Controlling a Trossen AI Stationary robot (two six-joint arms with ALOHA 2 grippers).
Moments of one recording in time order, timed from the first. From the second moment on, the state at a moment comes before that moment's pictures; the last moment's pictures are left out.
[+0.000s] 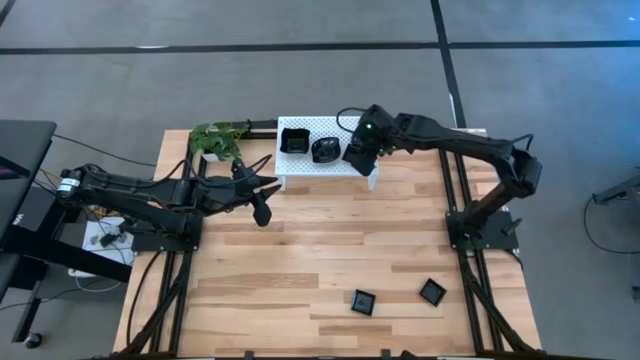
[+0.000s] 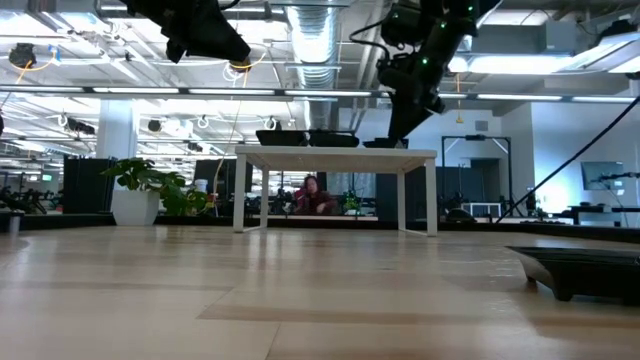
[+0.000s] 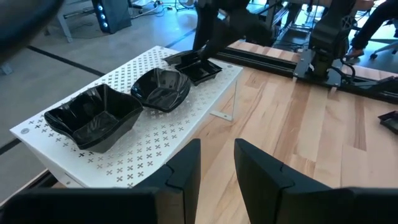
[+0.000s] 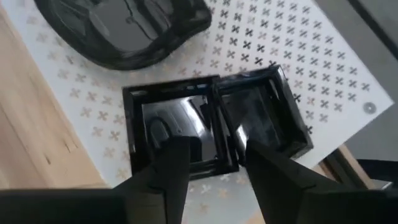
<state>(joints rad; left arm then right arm) -0.12 0.98 0.74 -0.15 -0.58 -0.19 -0.49 1.55 1.32 -0.75 0.14 0.02</state>
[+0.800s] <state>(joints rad) -0.12 0.98 0.74 -0.15 -0.58 -0.19 -0.54 1.57 1.32 -0.72 0.13 -0.06</state>
